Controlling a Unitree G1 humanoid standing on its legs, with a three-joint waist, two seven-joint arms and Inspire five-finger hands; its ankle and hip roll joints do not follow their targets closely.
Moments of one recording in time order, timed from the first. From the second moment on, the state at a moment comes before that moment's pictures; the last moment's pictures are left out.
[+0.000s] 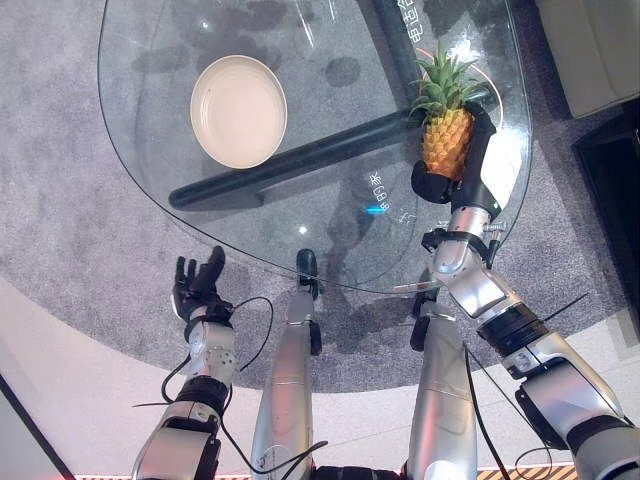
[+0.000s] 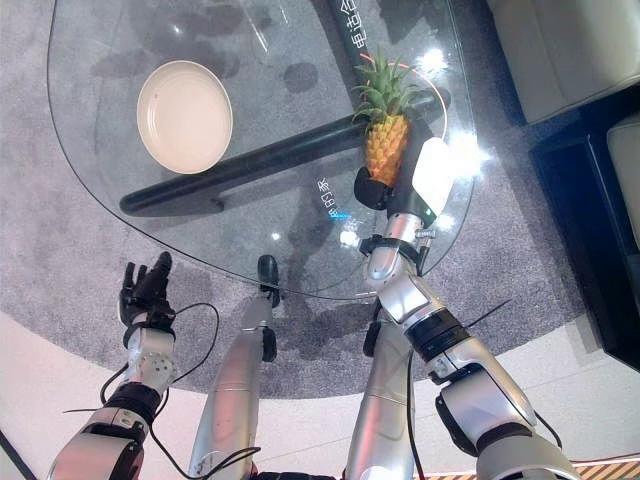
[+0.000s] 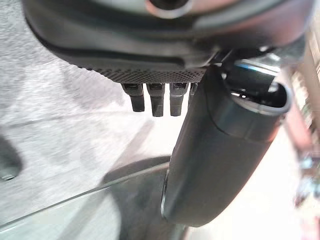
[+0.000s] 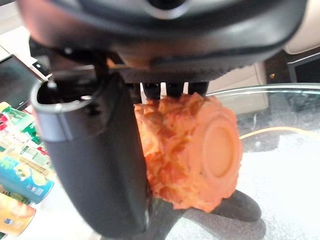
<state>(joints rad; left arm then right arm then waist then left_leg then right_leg) -0.48 0.27 0.01 0.80 -1.15 -0.44 0.43 -0.77 -0.48 0.51 0.38 -0.07 0.27 -0.87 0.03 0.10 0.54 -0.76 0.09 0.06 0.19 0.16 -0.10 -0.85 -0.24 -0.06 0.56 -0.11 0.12</state>
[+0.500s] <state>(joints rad) -0.52 0.31 0.10 0.68 -1.04 -0.61 0.69 -0.71 -0.58 0.48 0.30 -0.20 0.20 -0.90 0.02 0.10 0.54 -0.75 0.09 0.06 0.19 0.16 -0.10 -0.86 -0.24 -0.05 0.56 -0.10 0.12</state>
